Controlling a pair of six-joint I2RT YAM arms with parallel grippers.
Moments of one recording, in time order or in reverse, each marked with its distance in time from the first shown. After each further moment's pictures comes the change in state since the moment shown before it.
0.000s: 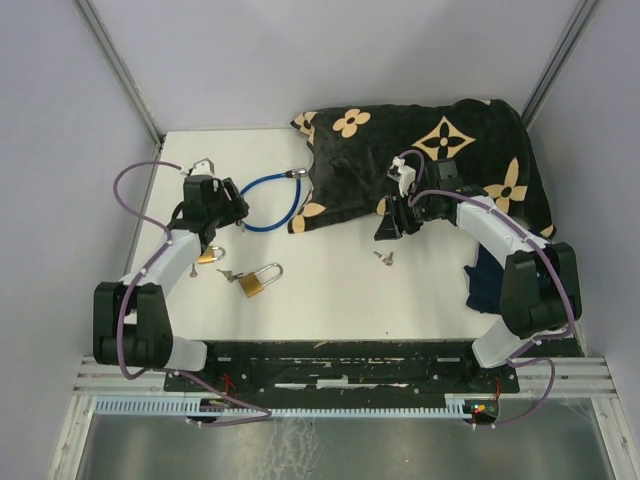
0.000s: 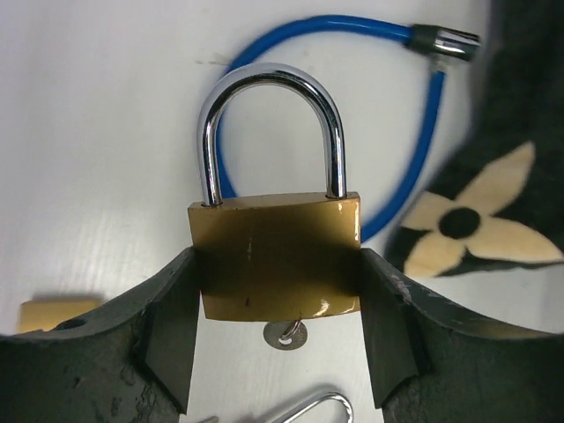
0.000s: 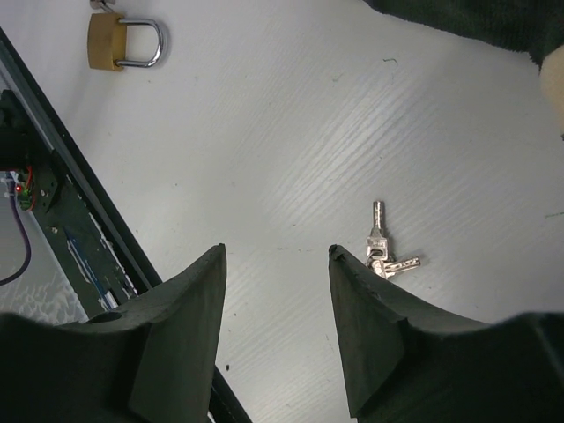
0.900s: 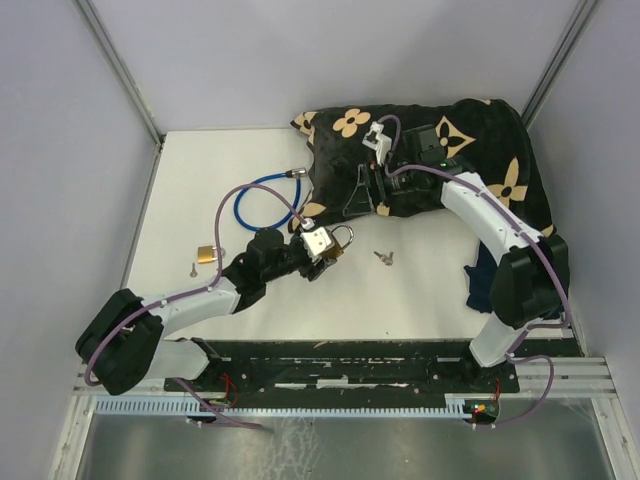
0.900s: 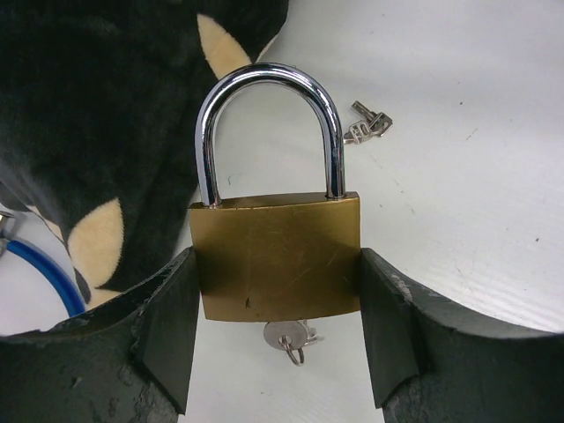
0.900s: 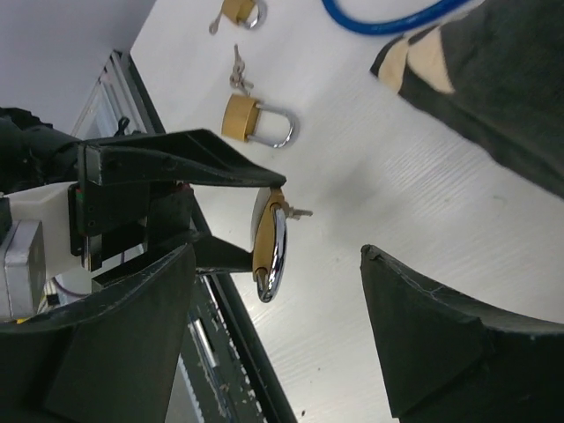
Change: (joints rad) left arm -0.651 -0.141 -0.348 0.579 0.291 0.715; right arm 0.100 0.074 0.328 -0.005 -0.130 0.203
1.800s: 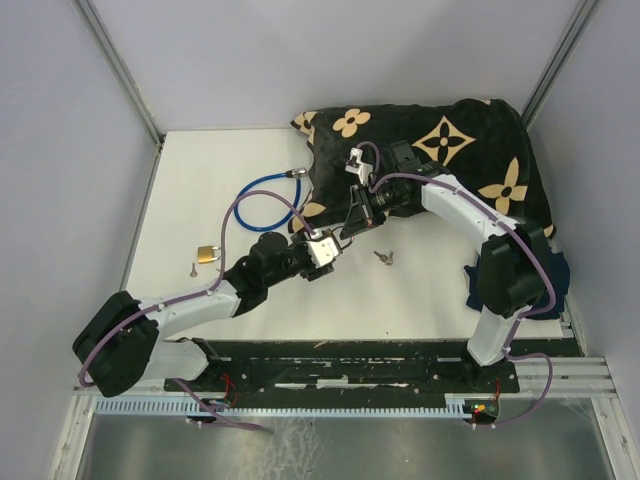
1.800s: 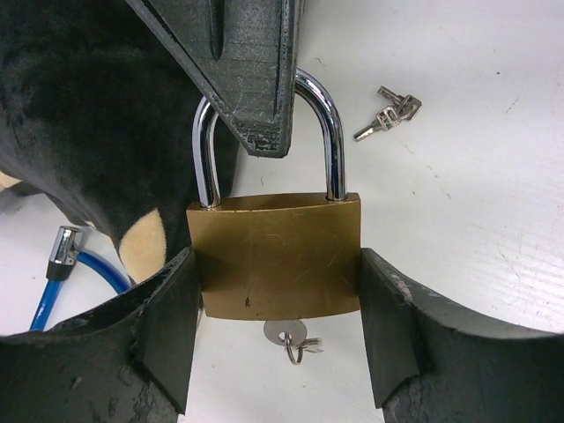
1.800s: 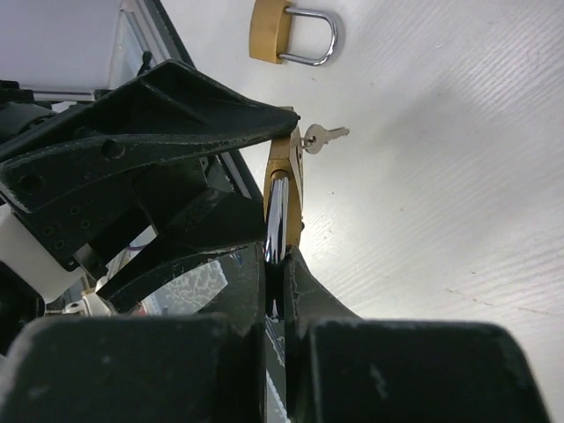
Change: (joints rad) left arm -0.071 -0.019 0.000 -0.023 -0.108 0.198; right arm 0.107 0.108 0.009 -0.211 -0.008 0.013
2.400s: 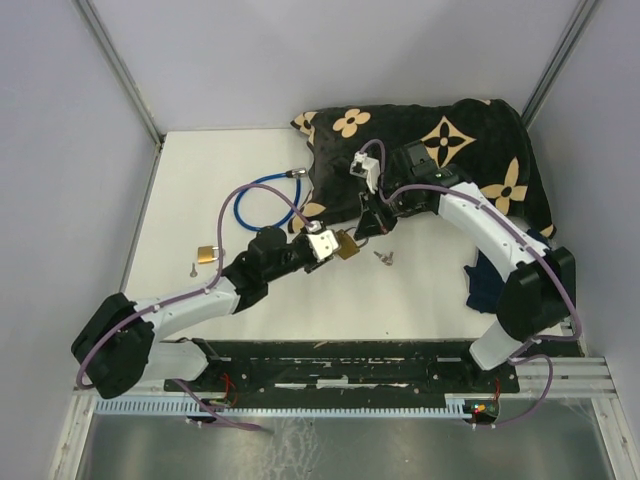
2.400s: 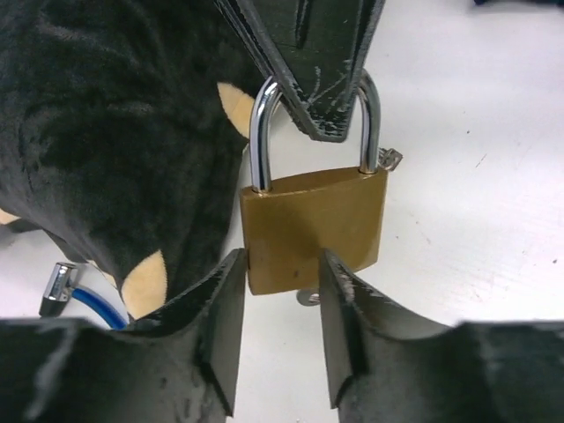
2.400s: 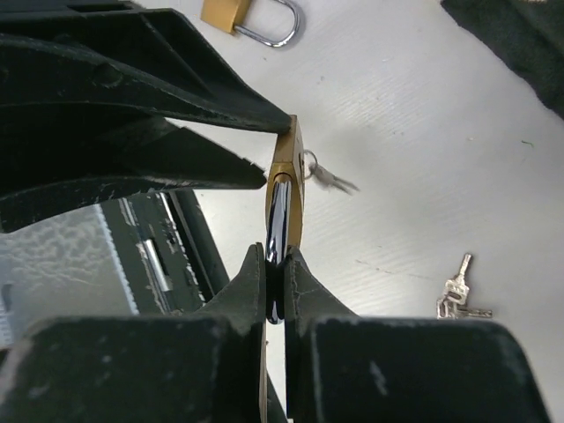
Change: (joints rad) left arm 0.000 -0.007 0.052 0.000 0.061 -0.049; right arm 0.032 -0.206 -0.064 -0.070 0.163 -0.364
